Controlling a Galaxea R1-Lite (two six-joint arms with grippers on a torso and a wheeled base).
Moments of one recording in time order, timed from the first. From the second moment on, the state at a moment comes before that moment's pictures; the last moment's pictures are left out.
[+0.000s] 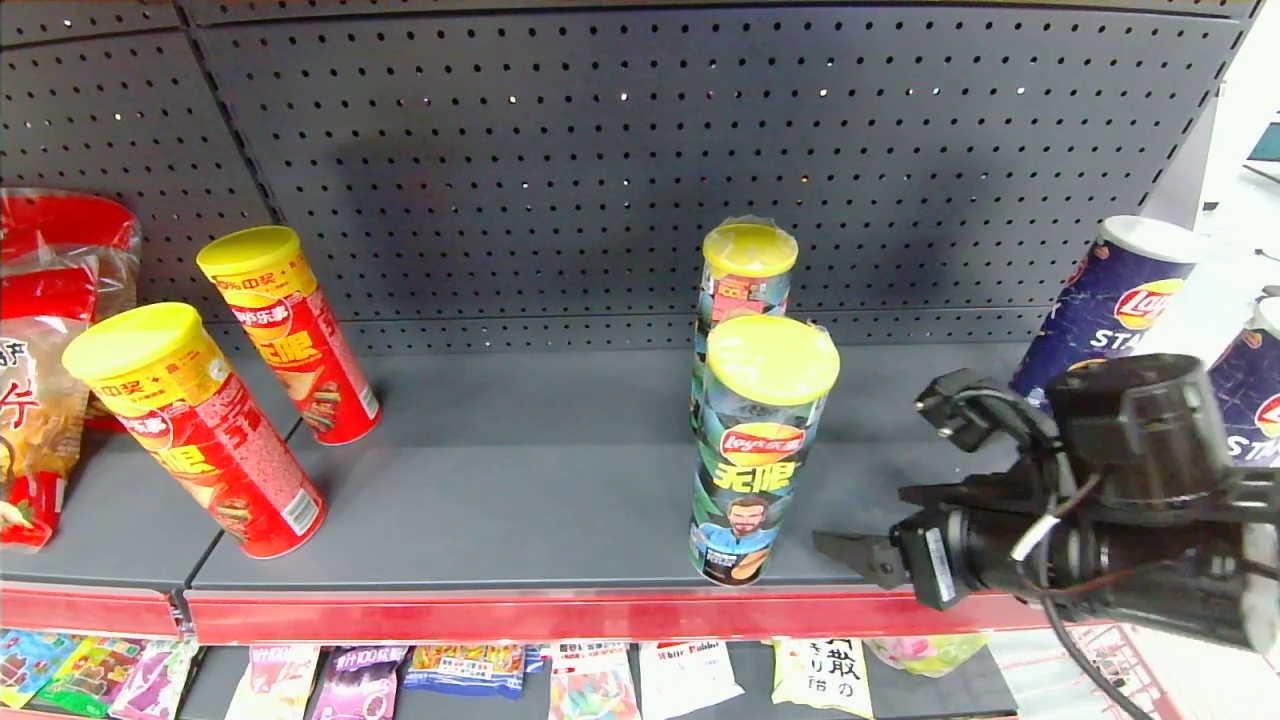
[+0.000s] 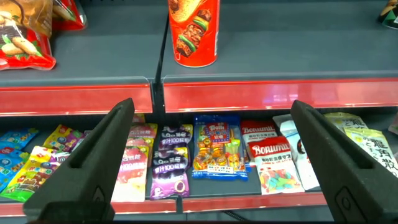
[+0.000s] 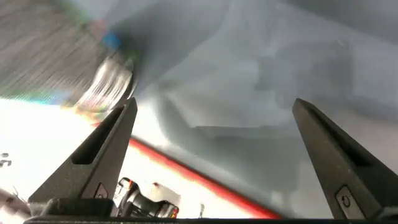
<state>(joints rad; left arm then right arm) 0.00 0.00 0.00 0.00 -0.03 0.00 0.57 1.48 -0.62 -0.24 -0.04 0.08</state>
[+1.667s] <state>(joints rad) 0.00 0.00 0.00 0.00 -0.03 0.00 0.00 0.00 -0.01 -0.04 0.10 0.00</state>
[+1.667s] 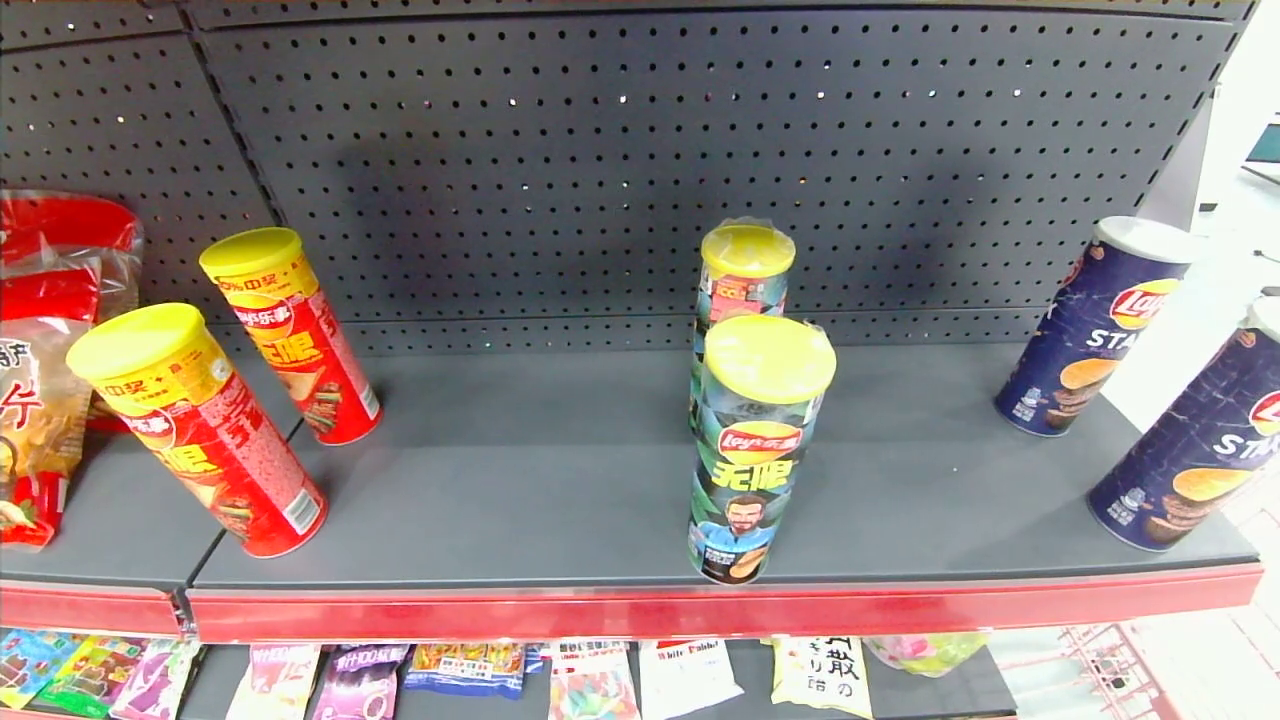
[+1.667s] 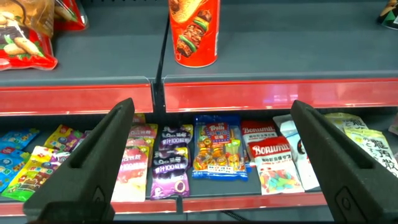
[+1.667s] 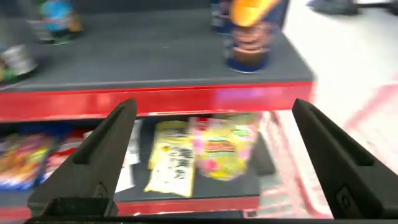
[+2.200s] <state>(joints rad) 0.00 0.00 0.00 0.00 -0.03 0.00 0.00 0.00 0.00 0.00 0.07 0.01</state>
